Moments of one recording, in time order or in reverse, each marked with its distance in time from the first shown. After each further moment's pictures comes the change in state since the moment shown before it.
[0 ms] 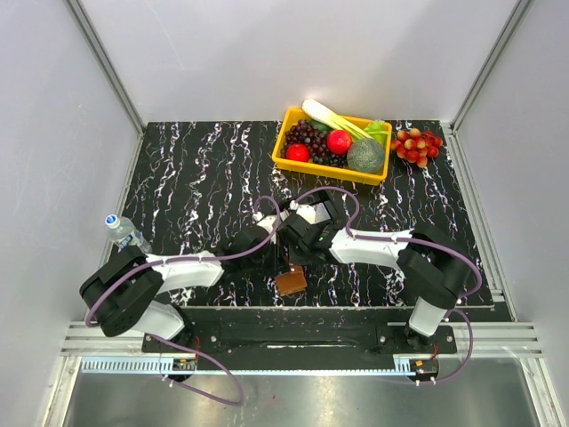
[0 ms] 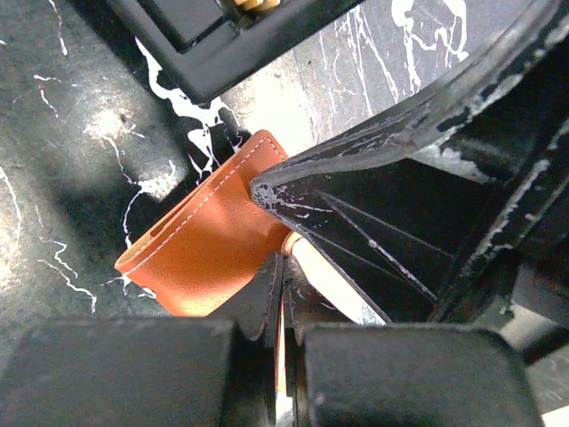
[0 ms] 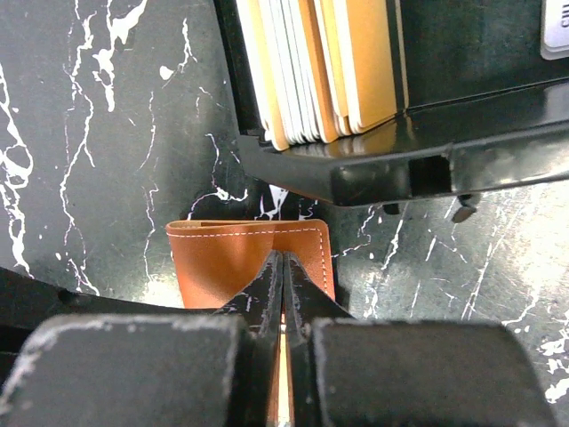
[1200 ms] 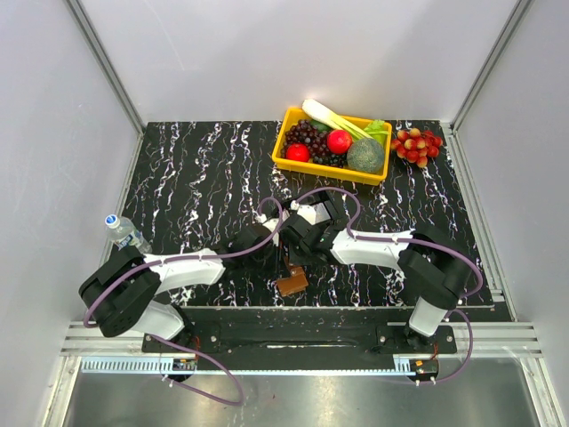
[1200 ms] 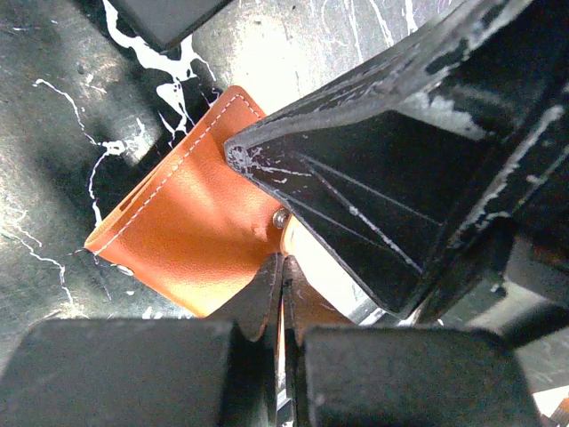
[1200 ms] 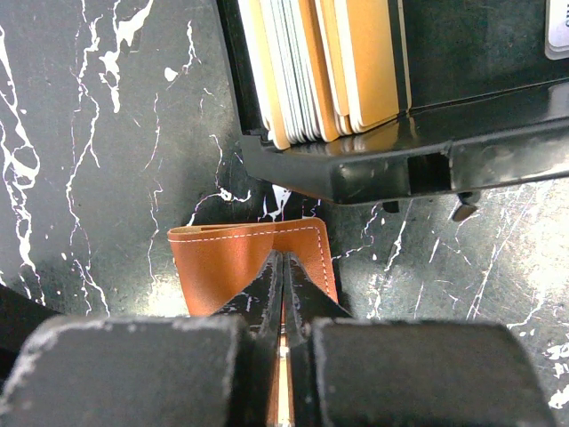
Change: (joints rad) left arm -0.011 -0.013 0.048 -0.132 0.058 0.006; right arm 0.000 -0.008 -0.017 0.033 -0.013 0.010
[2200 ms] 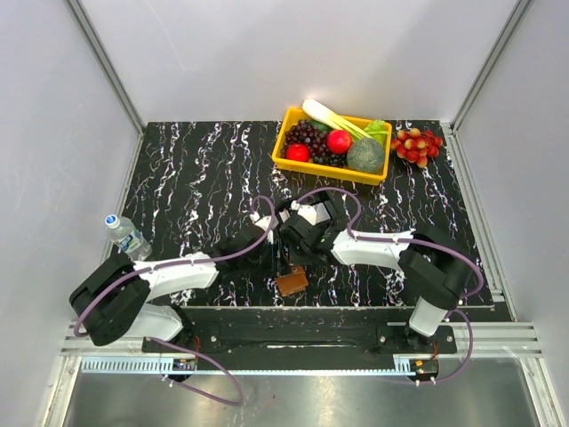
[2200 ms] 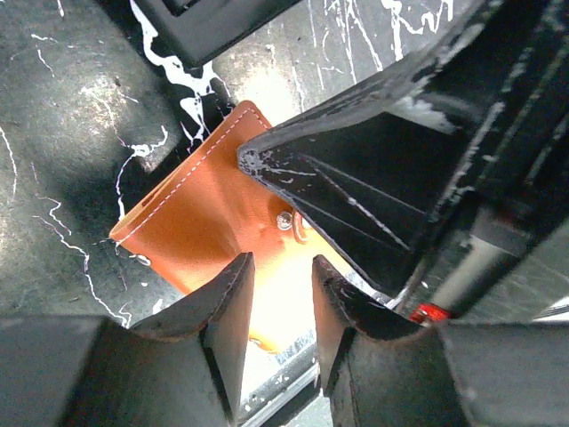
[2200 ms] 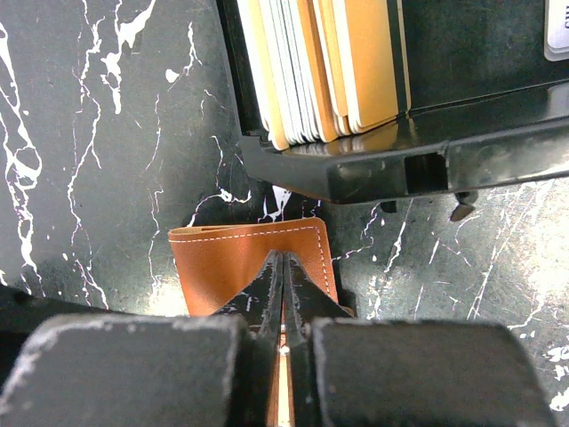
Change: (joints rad) left arm 0.010 -0.082 -0.035 0.017 -0.049 -0.035; right arm 0.000 -0.004 -0.008 0.012 0.000 0.000
